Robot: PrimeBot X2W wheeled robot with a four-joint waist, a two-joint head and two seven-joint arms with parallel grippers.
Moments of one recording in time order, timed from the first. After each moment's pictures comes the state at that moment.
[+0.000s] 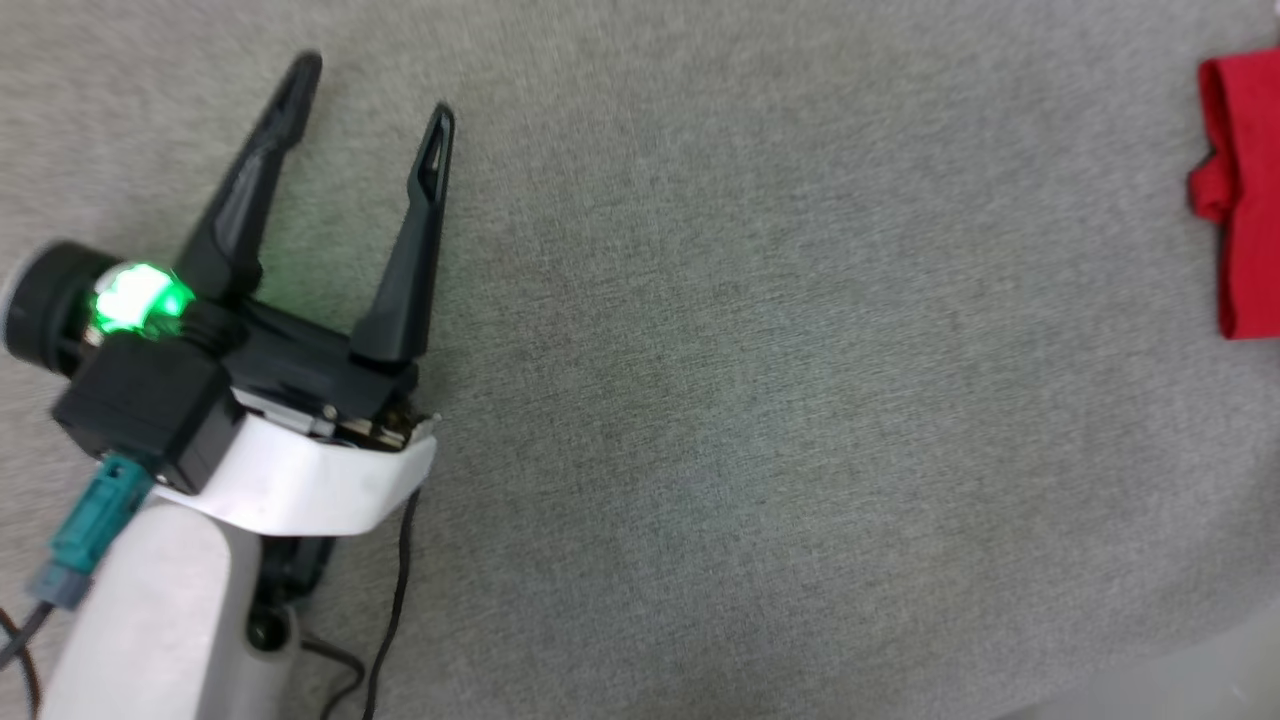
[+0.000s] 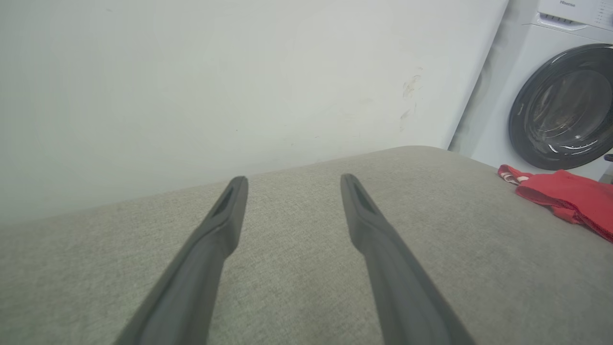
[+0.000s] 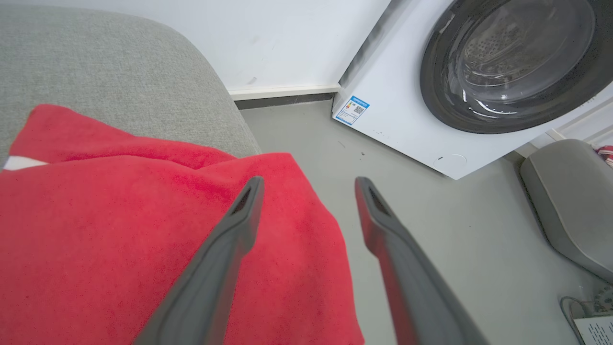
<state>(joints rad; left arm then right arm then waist) -0.43 0.38 -0.24 -0.31 -0.26 -0.04 -0.14 -0.73 -0.43 -0.49 0.63 0.03 0.13 0.01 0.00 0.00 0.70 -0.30</state>
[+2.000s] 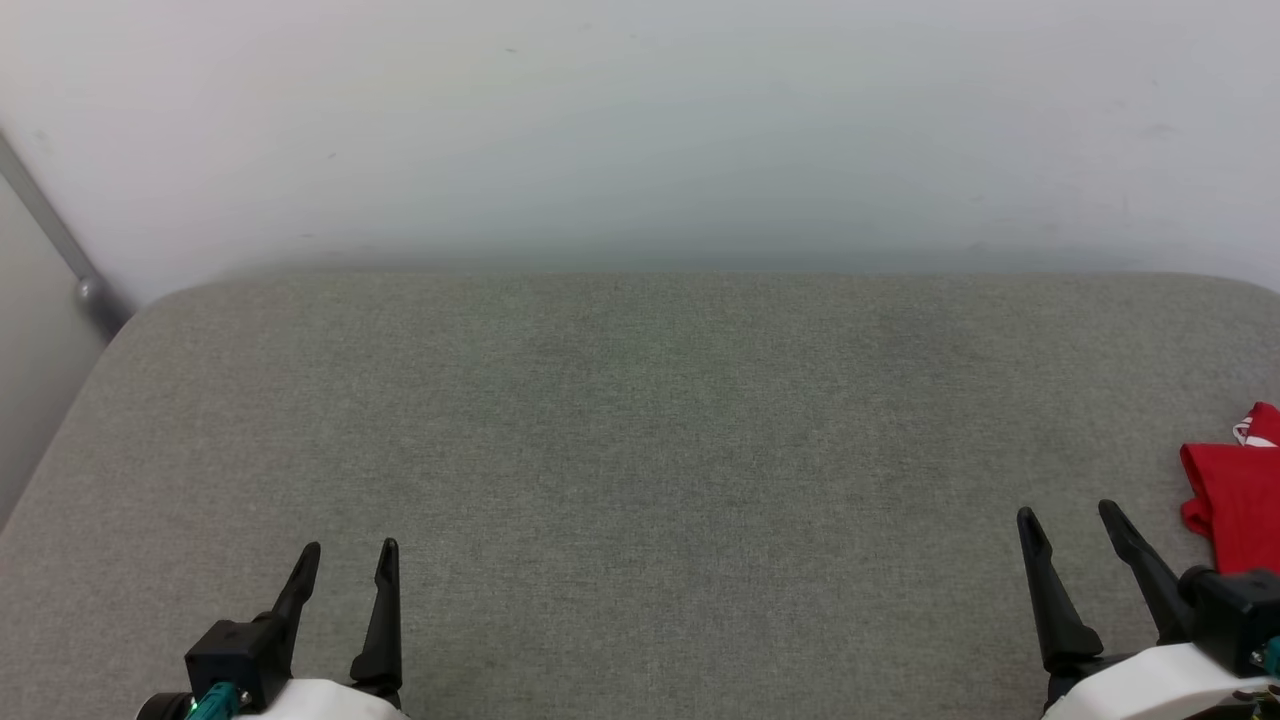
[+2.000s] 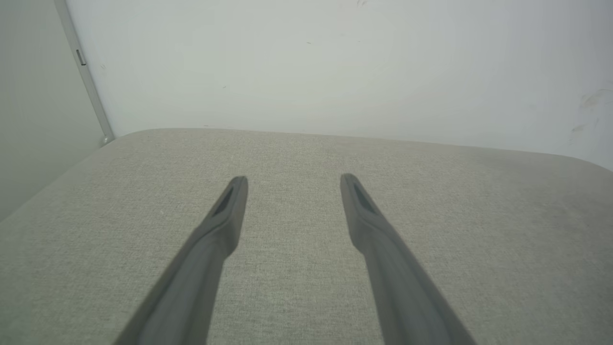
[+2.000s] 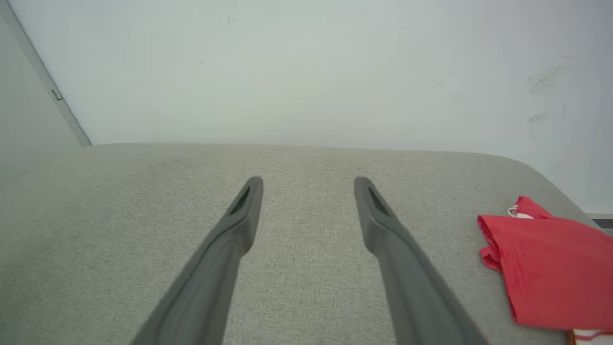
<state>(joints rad) 0.07 0.30 -0.21 0.09 -0.42 0.10 -0.22 0.16 -0.05 -0.05 -0.23 0.13 0.13 0.13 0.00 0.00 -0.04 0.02</state>
